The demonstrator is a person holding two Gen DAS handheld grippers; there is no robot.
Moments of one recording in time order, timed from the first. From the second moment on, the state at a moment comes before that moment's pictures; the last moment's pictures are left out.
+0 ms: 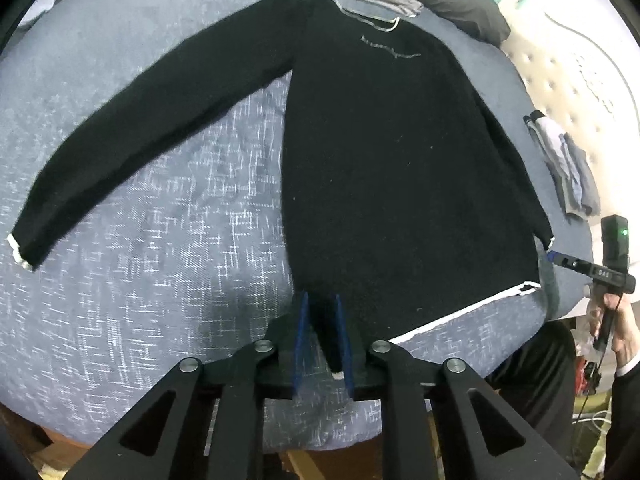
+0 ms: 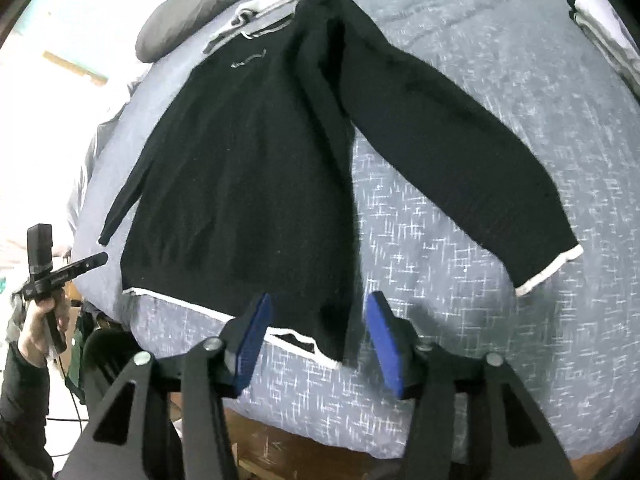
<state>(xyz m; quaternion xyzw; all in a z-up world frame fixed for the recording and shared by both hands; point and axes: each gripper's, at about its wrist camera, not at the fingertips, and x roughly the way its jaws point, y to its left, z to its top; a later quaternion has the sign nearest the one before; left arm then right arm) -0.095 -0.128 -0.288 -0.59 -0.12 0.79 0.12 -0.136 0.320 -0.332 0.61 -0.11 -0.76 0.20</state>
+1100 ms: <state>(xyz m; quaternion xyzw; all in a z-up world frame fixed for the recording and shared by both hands) -0.085 -0.112 -0.271 -0.59 -0.07 0.79 0.16 -0.125 0.289 -0.330 0.61 -0.08 -0.75 0.26</state>
